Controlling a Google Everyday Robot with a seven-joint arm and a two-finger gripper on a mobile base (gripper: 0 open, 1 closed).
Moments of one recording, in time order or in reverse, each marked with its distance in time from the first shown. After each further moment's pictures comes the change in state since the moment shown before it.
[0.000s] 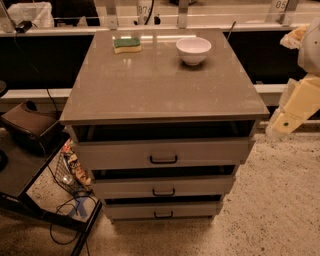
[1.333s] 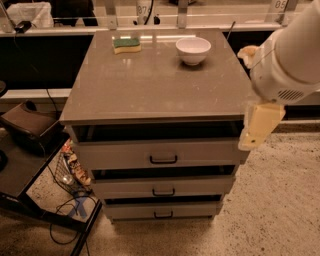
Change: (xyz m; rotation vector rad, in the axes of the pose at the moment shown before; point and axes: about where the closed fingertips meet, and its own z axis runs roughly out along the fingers) arm -0.034 0.019 0.048 0.044 0.035 -0.248
